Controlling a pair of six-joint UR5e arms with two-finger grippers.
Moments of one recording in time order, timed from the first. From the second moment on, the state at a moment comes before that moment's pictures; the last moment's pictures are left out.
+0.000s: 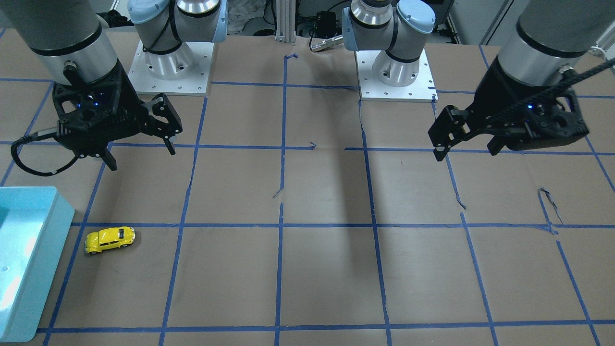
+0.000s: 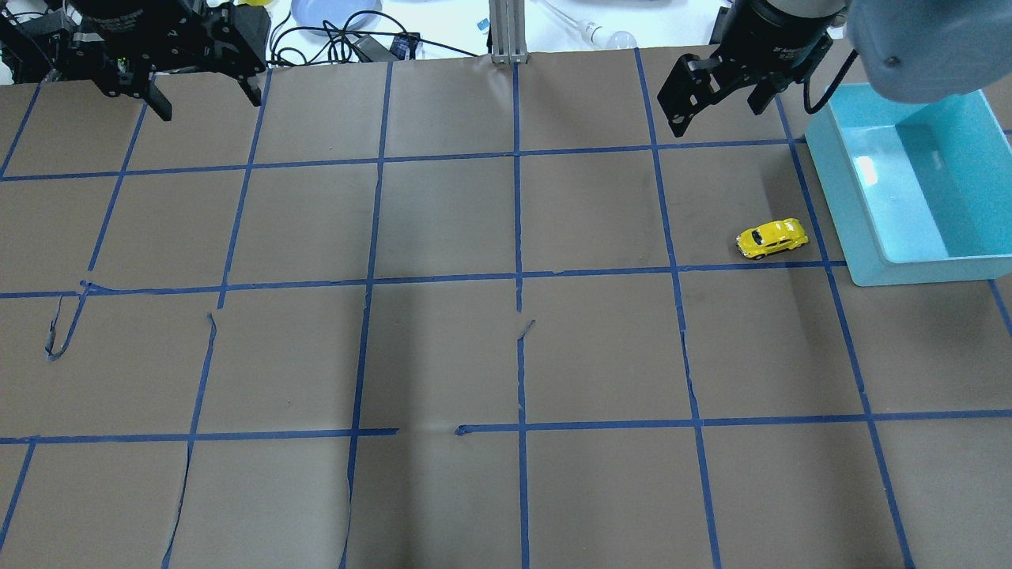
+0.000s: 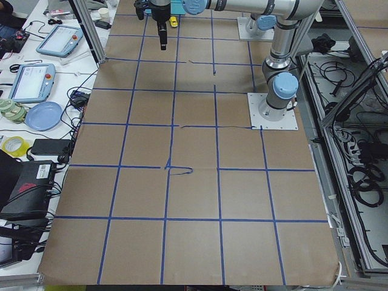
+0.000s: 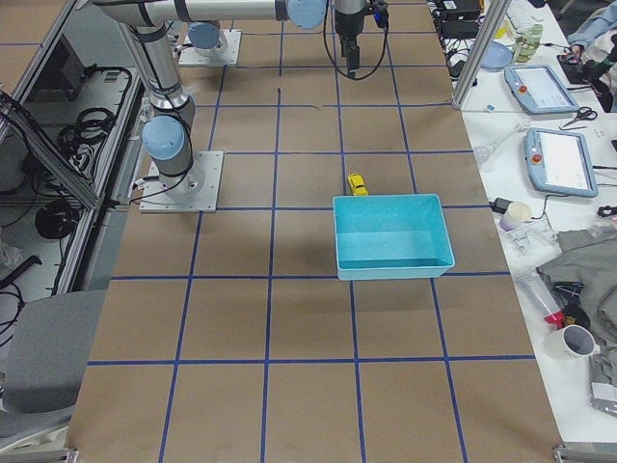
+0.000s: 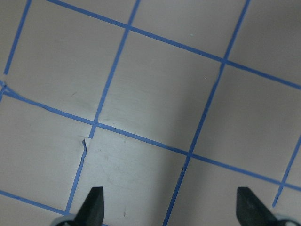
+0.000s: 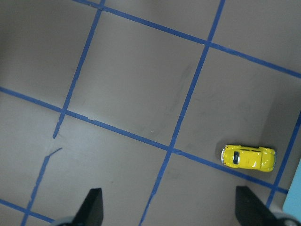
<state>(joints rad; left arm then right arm) -1.51 -1.72 -1.33 -1.63 1.59 -0.04 1.56 -1.47 1.48 -1.72 -1.50 -0.40</state>
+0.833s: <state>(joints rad) -1.53 -1.71 -1.40 -1.62 1.60 0.00 1.32 -1.31 1.55 -1.76 -1.53 -1.63</state>
